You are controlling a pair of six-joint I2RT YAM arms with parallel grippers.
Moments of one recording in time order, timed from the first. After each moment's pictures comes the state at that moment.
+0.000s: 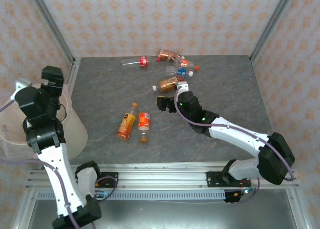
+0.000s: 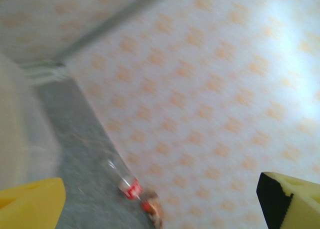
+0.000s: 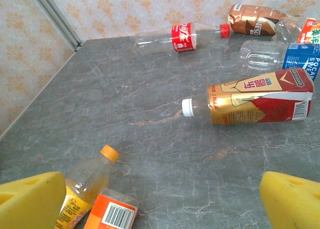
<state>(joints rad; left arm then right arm) 0.46 0.79 1.17 -0.52 0.21 -1.03 0.79 1.31 0.86 0.04 0.25 0.44</state>
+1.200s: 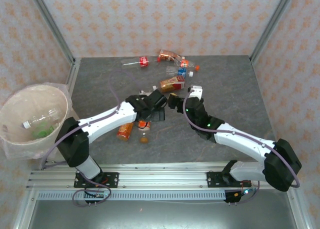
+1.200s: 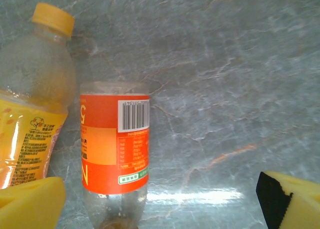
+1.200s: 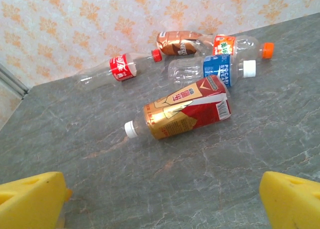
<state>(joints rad) -0.77 1.63 1.28 -0.90 -0.29 -0.86 0.78 1.21 0.74 0.08 0.51 0.56</state>
